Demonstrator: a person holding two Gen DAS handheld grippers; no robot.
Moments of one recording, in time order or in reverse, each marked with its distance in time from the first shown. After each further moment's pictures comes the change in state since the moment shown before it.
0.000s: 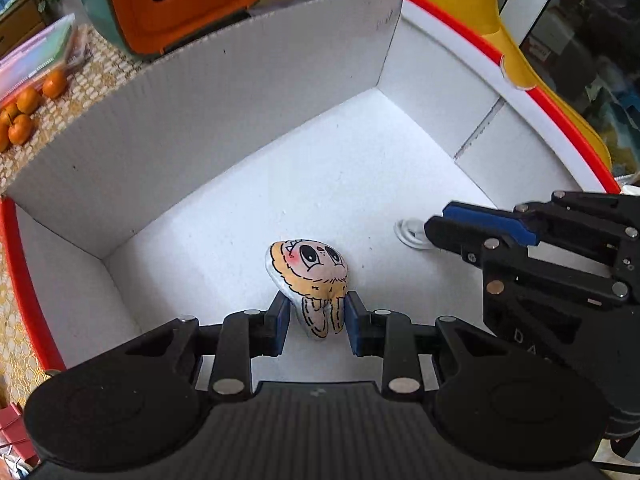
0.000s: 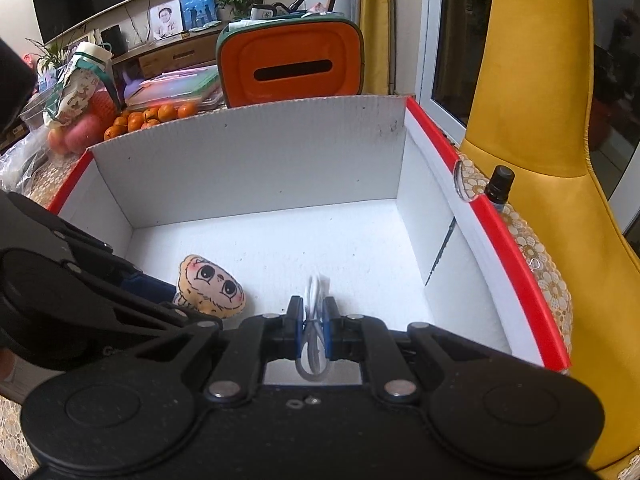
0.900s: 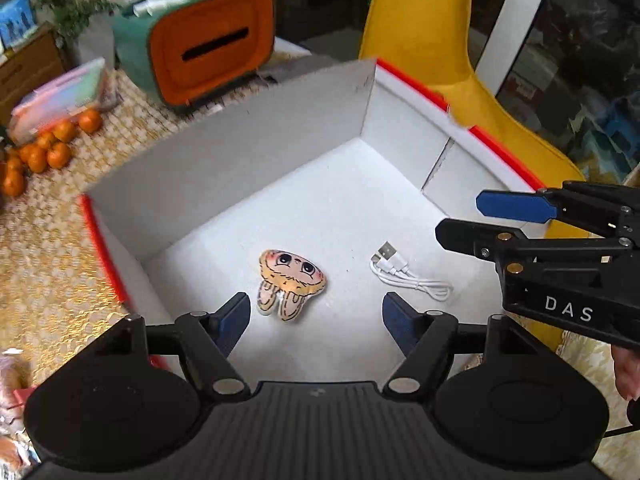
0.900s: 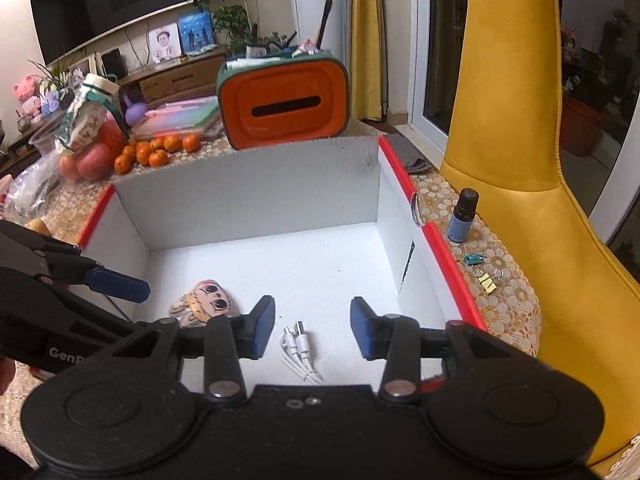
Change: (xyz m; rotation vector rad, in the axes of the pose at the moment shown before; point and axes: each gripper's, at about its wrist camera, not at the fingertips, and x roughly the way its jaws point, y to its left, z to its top) left arm -0.069 -0.004 -0.038 0.000 -0.196 0.007; right arm -0.055 -0.008 0.000 0.033 -0.074 0.013
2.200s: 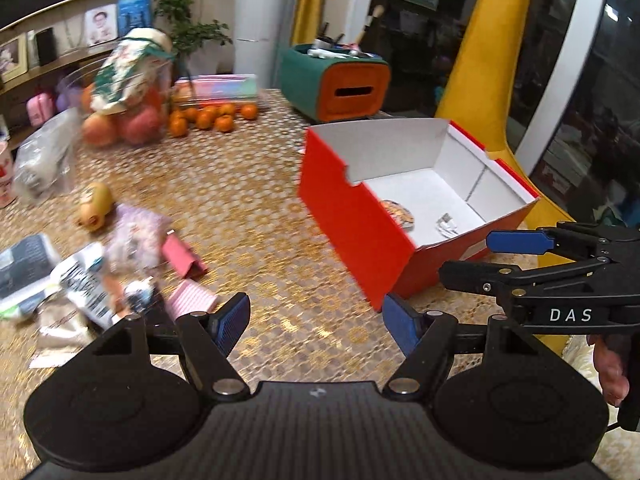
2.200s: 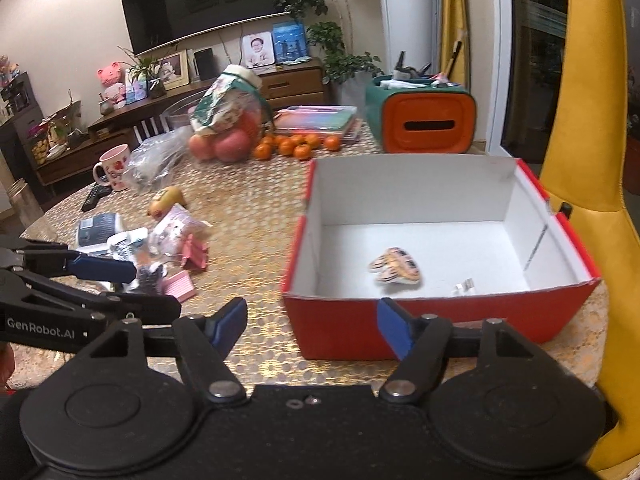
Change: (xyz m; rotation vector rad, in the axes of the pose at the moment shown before) left arm -0.162 0.076 -0.175 -0.225 -0.240 0.107; right arm -0.077 0.142 -0.049 -0.111 -0.038 0.174
